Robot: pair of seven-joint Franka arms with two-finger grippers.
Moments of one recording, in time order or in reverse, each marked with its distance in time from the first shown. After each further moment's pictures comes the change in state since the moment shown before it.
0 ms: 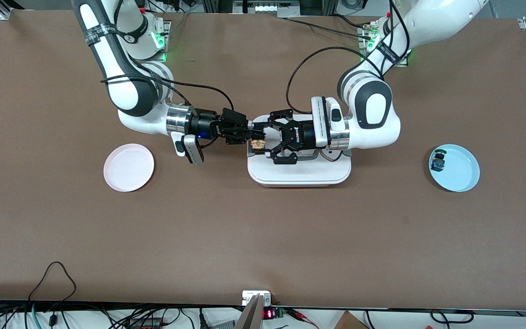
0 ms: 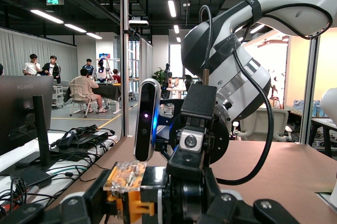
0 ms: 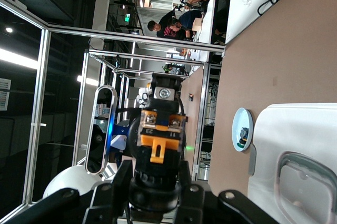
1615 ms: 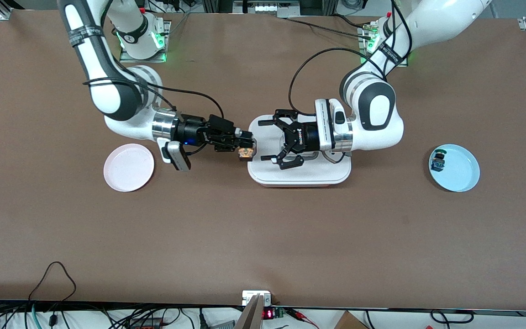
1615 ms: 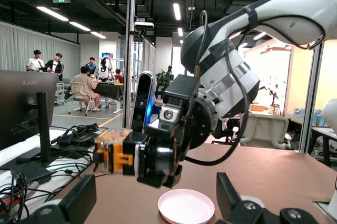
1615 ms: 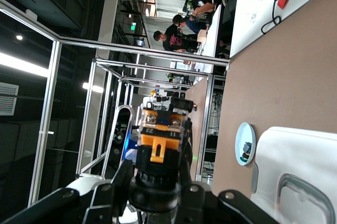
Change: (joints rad) left arm 0.018 0.000 0.002 0.000 -0.002 -0.026 -0.053; right arm -0.065 0.000 -0.021 0.024 -0.035 -0.052 0.015
